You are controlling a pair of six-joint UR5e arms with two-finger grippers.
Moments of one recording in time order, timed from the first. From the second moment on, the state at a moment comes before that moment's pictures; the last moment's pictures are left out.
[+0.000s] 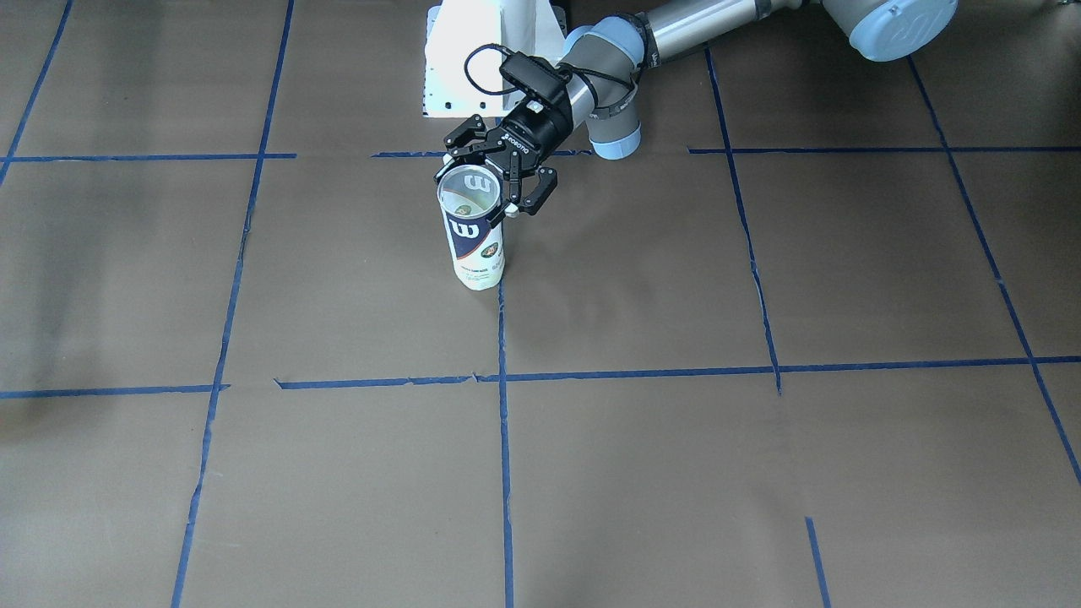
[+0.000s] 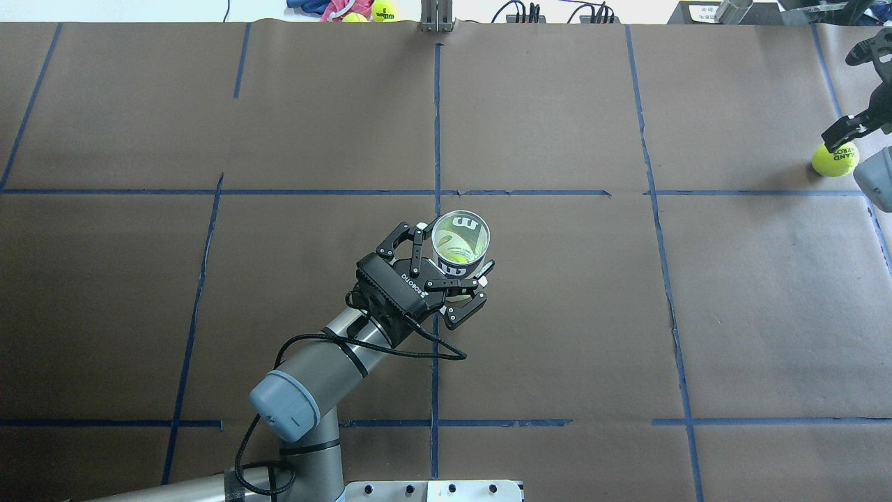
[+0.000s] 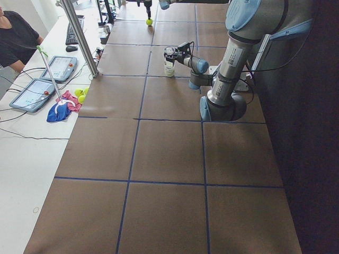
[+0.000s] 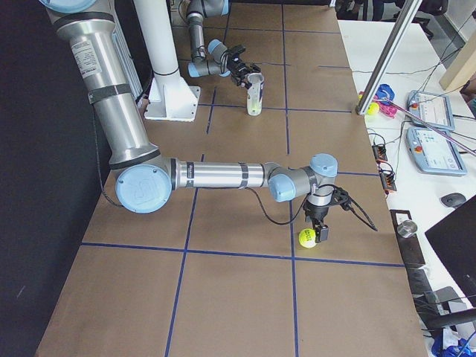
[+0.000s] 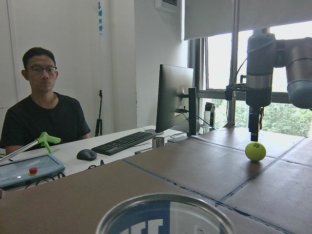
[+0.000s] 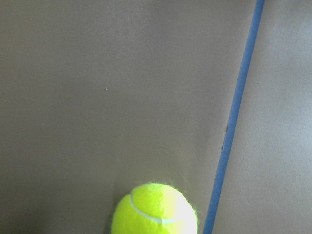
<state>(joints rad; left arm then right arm) -0.21 -2.25 -1.31 -3.22 -0.95 -0.27 1.26 -1.25 1.19 -1.22 2.02 0.17</state>
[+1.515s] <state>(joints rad) -0.22 -2.24 -1.31 -3.22 -0.95 -0.27 1.19 -1.26 1.10 -1.06 1.94 0.15</state>
